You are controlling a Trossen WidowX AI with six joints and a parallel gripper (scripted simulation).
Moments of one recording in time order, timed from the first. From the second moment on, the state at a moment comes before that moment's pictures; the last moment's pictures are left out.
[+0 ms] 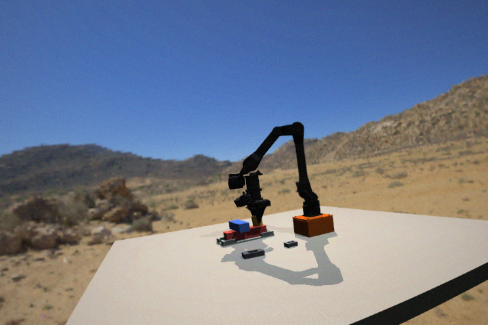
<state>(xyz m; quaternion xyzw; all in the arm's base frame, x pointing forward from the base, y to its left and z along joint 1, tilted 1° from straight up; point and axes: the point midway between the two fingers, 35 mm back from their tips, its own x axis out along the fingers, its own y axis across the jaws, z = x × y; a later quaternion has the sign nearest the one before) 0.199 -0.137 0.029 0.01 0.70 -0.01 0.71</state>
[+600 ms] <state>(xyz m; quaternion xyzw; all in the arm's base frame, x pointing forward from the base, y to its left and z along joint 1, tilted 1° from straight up) 0.202 -0.139 0.106 0.01 0.70 -0.01 0.71</state>
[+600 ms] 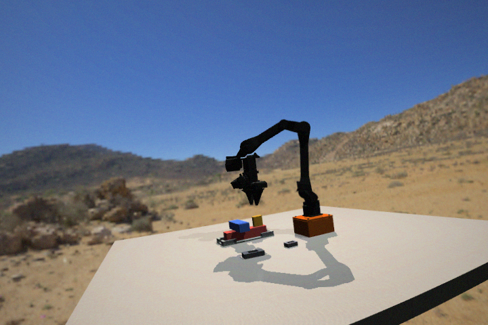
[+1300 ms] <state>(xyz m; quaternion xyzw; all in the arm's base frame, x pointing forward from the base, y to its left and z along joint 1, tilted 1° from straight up) 0.203 -0.137 0.121 0.01 0.70 -0.01 0.71</state>
